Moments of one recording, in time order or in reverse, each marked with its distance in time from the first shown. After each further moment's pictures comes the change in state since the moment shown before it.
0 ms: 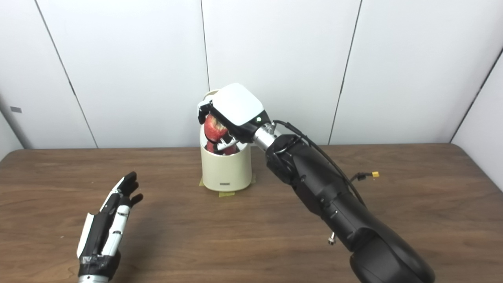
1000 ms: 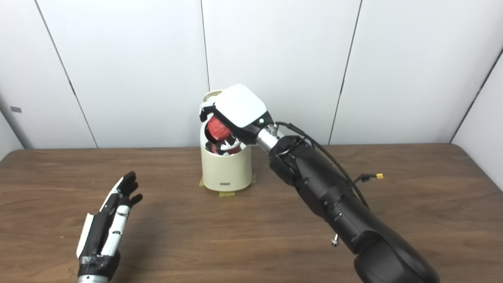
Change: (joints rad) left arm 0.000 0.002 -0.001 0.000 -0.005 0.005 -0.002; right arm 0.014 -0.013 0.001 -0.031 -0.029 0.017 0.008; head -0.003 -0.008
